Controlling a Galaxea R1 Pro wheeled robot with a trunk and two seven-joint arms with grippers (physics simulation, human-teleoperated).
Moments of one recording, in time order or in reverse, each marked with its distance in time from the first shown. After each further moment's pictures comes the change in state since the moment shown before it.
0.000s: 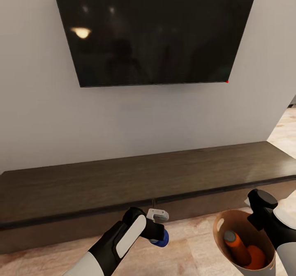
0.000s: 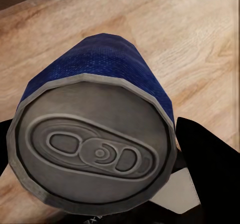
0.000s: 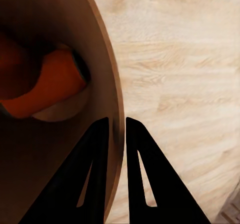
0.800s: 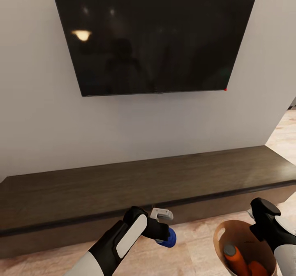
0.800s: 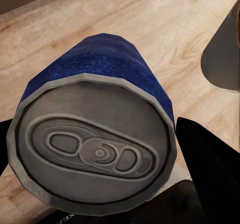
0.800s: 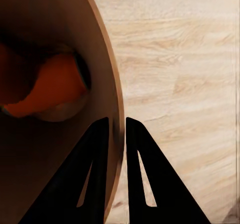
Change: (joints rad) left arm 0.000 0.000 -0.013 -0.028 0.002 0.008 -0.088; right arm 0.000 0.045 -0.146 0.139 0.001 -0.060 -0.083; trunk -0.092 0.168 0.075
